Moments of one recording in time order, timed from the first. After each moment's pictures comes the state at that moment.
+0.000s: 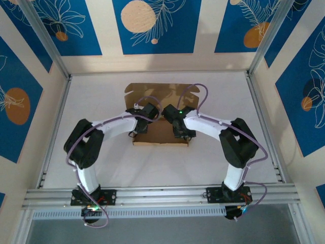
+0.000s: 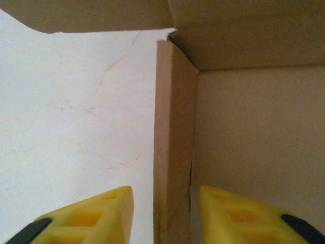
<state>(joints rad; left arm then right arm) -0.69 1.80 1.20 -0.71 -0.50 -0.55 0.72 1.76 1.22 -0.93 0.33 0.69</state>
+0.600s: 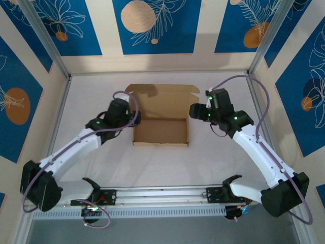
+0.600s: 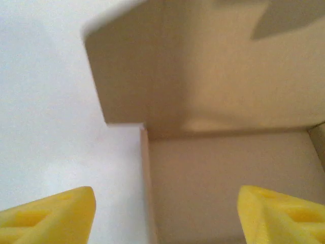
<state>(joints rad) -0.54 1.22 0.97 -0.43 -0.20 -0.37 0.40 1.14 1.10 -0.69 -0.01 0.44</state>
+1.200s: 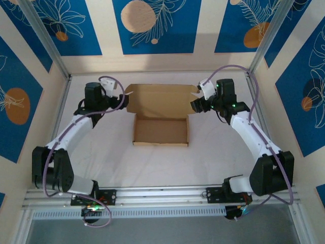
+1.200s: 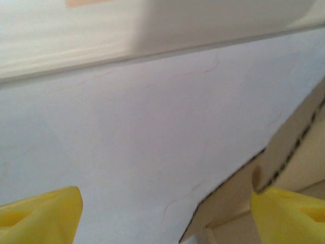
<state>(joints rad) -0.16 1.43 1.01 -0.05 0.28 0.01 0.20 1.36 1.12 -0.42 -0.28 -0.30</state>
